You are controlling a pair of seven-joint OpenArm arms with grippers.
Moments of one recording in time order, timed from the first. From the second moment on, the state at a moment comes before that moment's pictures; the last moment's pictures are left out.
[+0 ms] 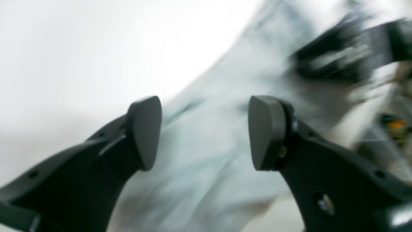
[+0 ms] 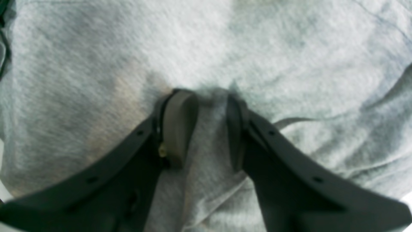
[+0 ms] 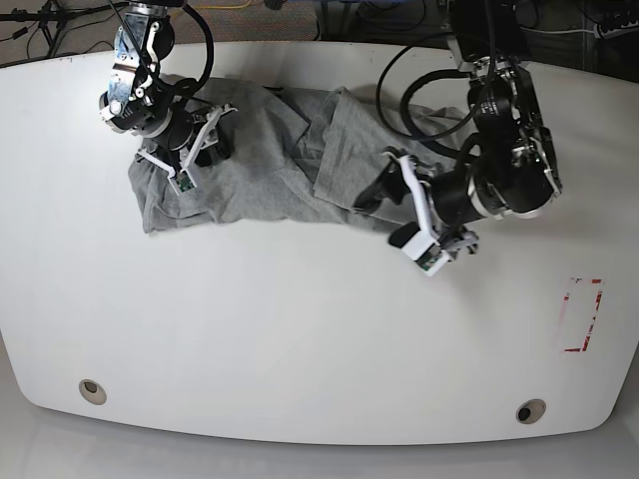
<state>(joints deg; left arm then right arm) -4.3 -2.2 -8.7 112.0 -40.5 -41.8 84.1 -14.9 6.9 17.1 97.0 15.3 40.4 -52.4</state>
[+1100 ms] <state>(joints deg) 4.6 -11.1 -8.8 95.4 -18.6 -41.8 70.4 -9.0 1.9 35.3 110.8 23.2 40.4 -69.4</state>
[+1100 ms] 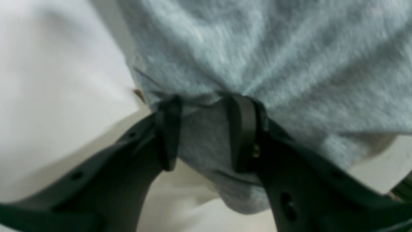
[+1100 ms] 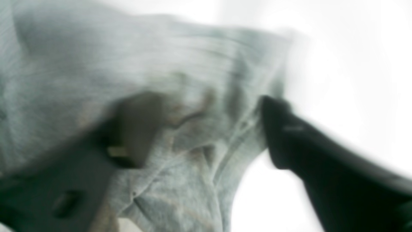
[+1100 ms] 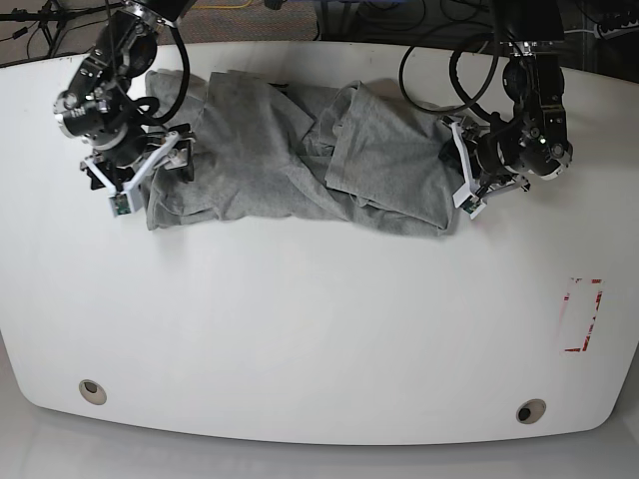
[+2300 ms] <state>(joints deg) 5.9 -11.9 -8.8 95.0 -18.9 -41.8 66.8 -9.4 9.0 49.4 82.1 52.5 40.6 -74.0</state>
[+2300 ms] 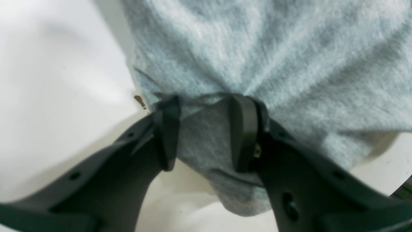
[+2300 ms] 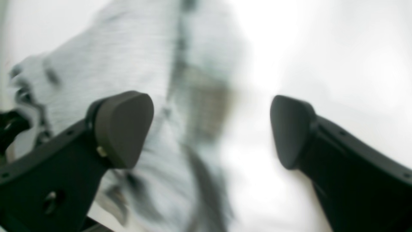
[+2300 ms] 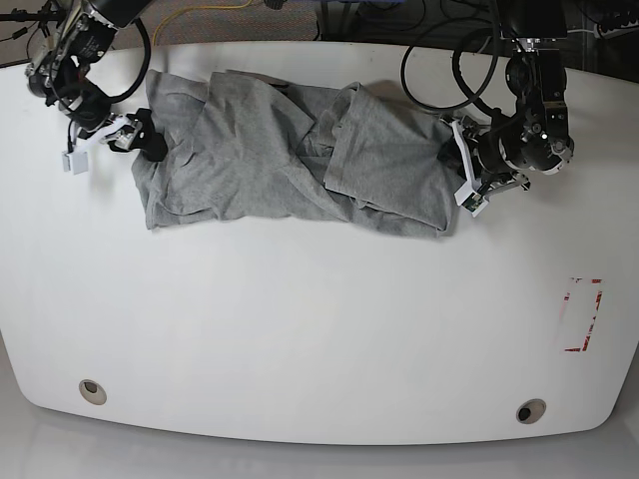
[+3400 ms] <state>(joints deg) 5.7 -10.9 -8.8 95.1 -18.7 -41.8 67.1 -13.1 5.6 40.0 88.0 50.2 40.4 -73.4</state>
